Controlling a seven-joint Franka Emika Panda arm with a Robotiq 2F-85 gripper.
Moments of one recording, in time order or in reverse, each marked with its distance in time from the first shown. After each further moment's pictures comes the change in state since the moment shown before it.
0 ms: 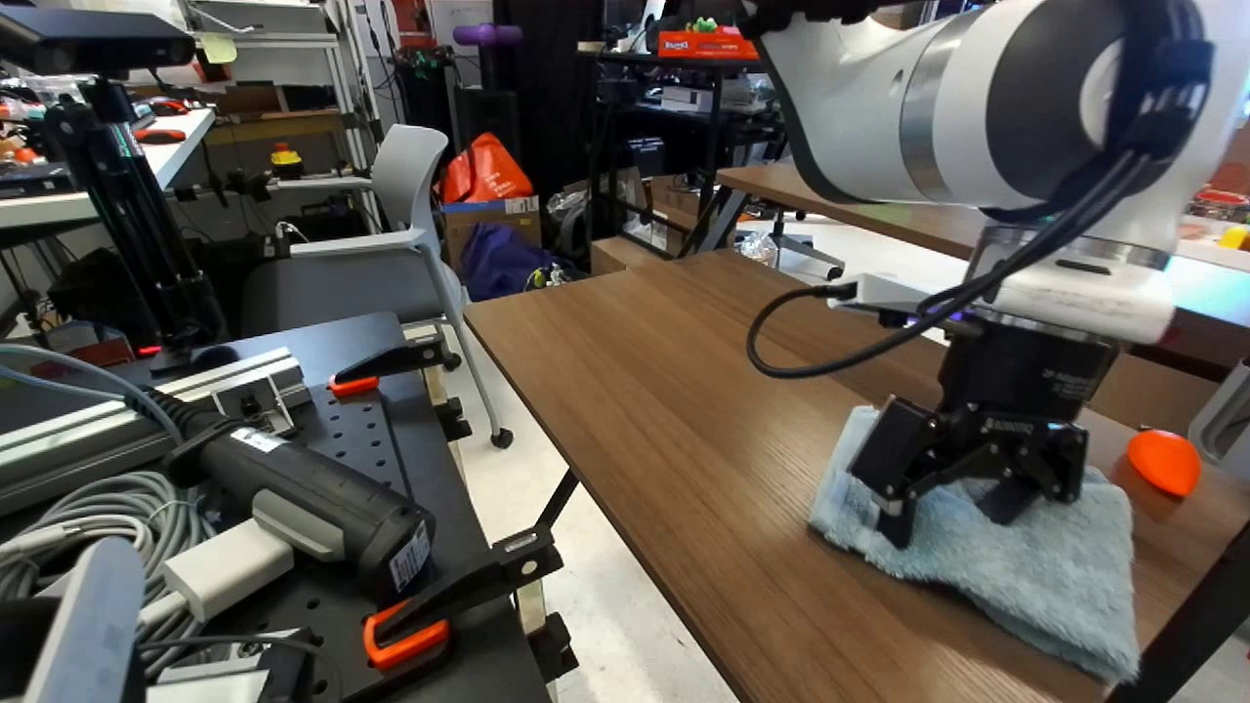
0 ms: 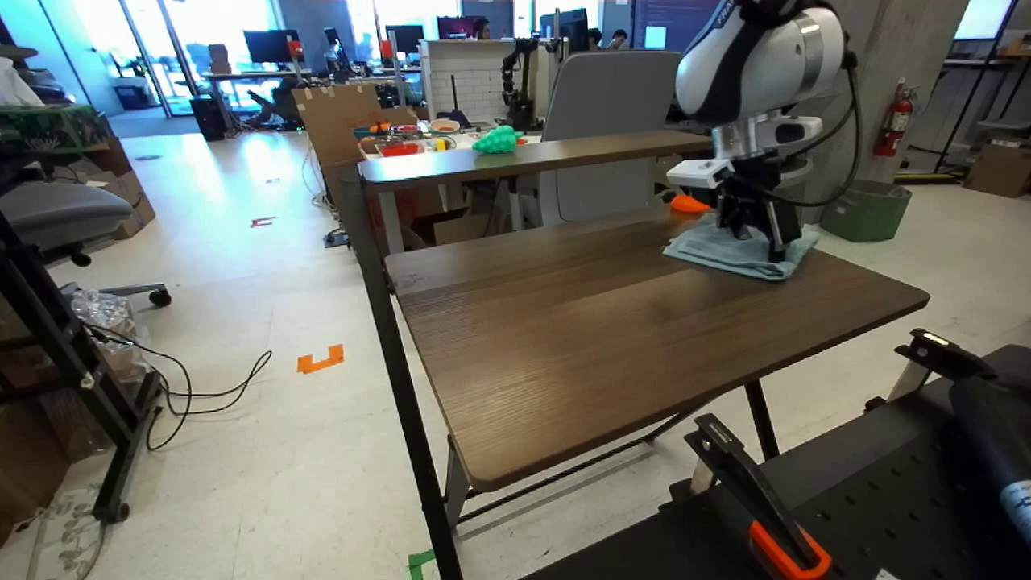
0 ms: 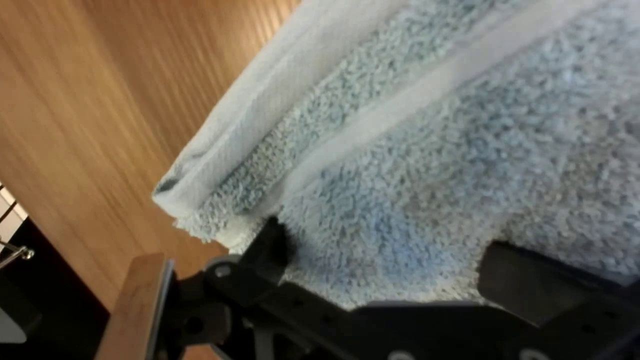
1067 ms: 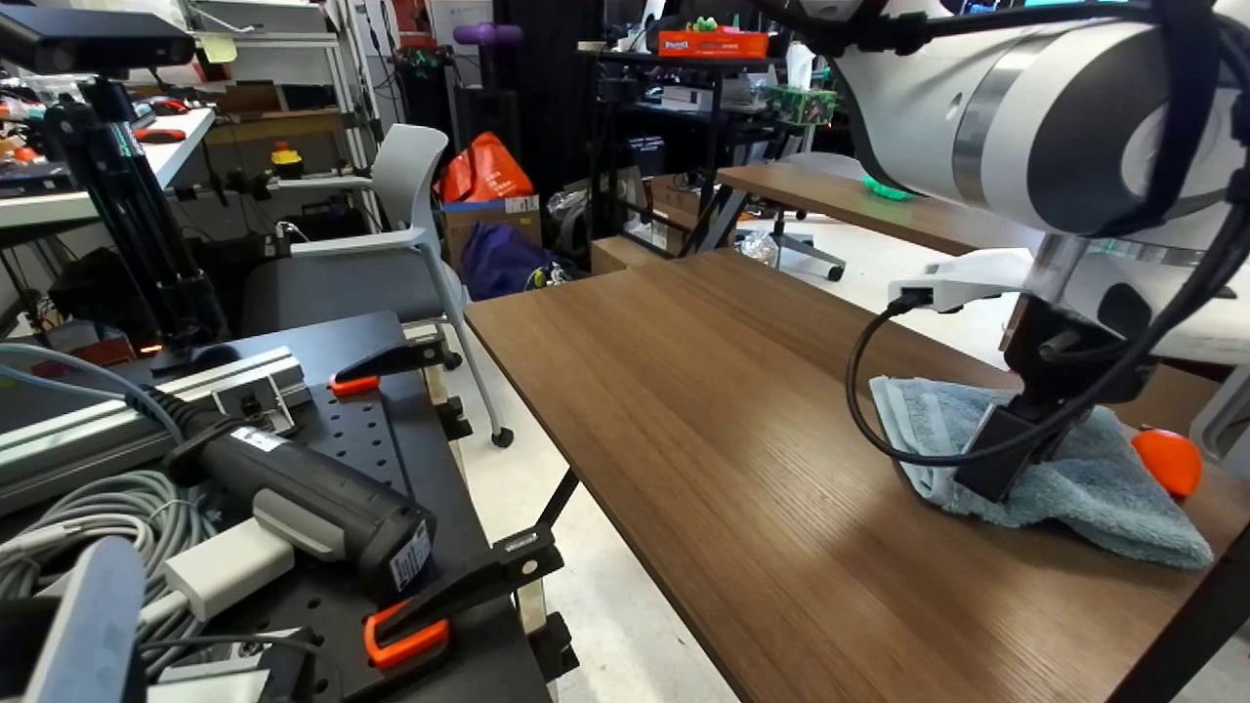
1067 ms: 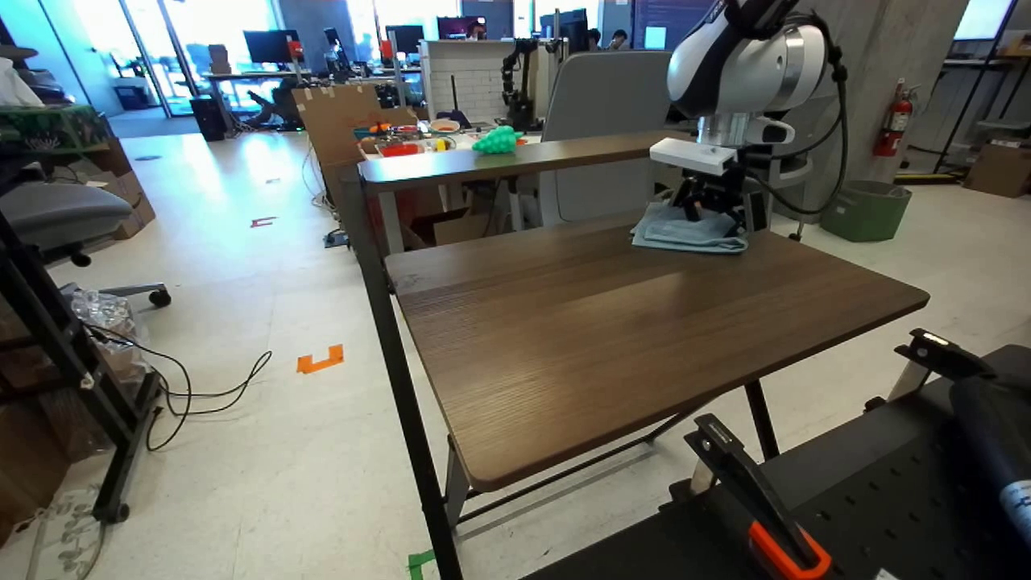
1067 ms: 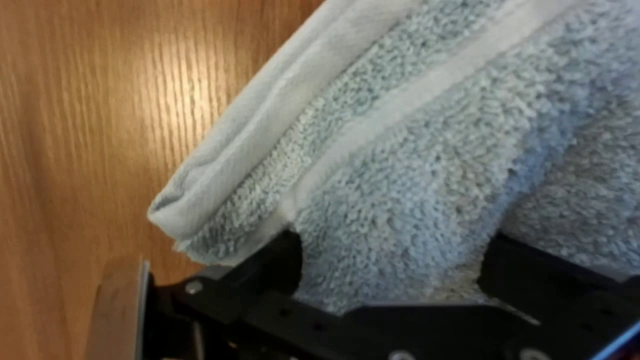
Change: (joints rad) arm -0.103 0.129 0.102 0.240 0.134 0.111 -0.493
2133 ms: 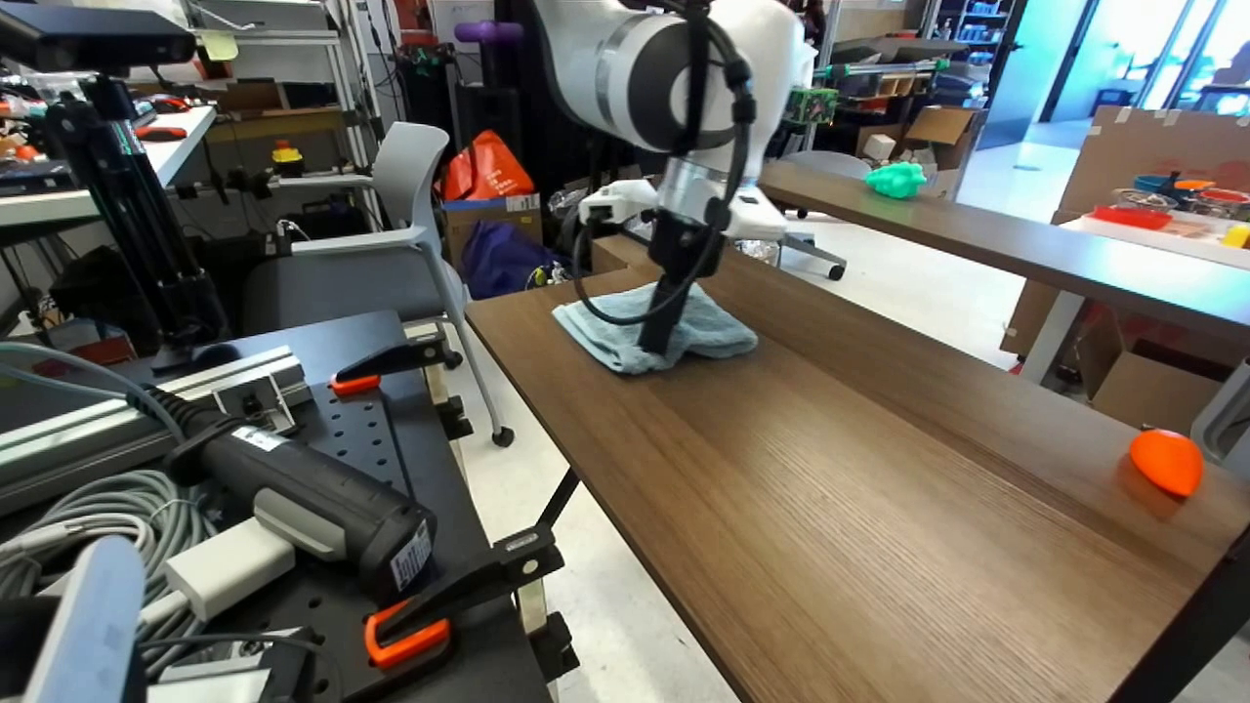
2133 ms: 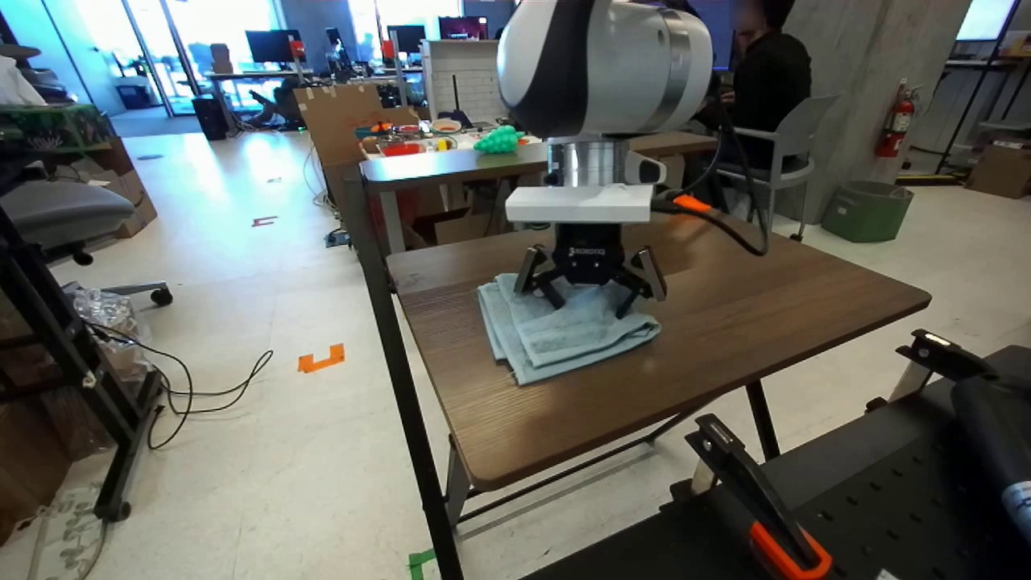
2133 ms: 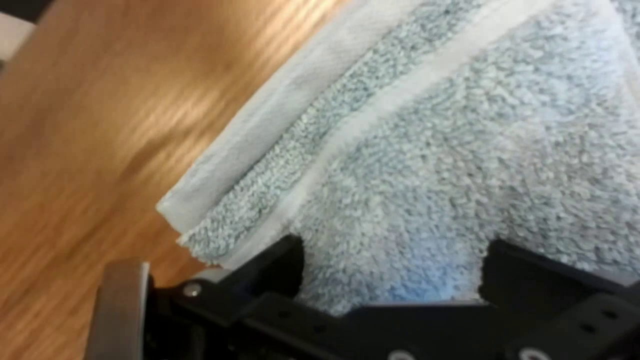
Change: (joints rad) arm 0.332 -0.324 0.145 -0.621 0.001 0.111 -0.347
